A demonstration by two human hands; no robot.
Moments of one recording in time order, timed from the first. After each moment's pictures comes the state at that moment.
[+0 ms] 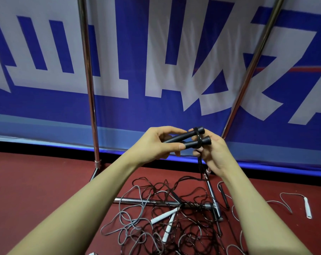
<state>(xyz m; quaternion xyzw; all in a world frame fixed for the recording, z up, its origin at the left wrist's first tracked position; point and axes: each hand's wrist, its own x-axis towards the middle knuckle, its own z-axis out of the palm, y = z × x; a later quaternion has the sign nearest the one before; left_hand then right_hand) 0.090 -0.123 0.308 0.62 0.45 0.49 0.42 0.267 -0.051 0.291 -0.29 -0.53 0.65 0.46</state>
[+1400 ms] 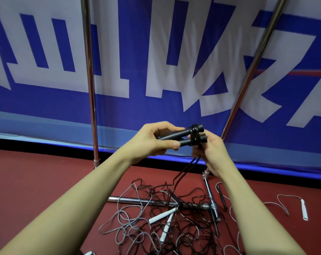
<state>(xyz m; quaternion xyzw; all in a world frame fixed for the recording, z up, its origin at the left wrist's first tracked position) 0.080 -0.130 0.314 0.62 0.43 0.51 0.43 0.260 -0.061 0.296 -0.33 -0.62 0.54 0.46</state>
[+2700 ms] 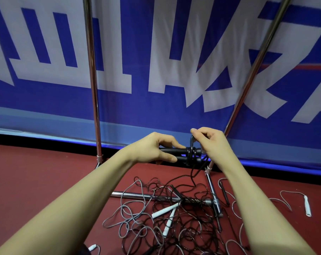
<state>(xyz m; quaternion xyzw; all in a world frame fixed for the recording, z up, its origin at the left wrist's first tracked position) 0.071 -0.122 0.291 0.70 0.50 0.34 0.39 0.265 -0.059 0.299 -0.41 -0.75 0.34 0.38</state>
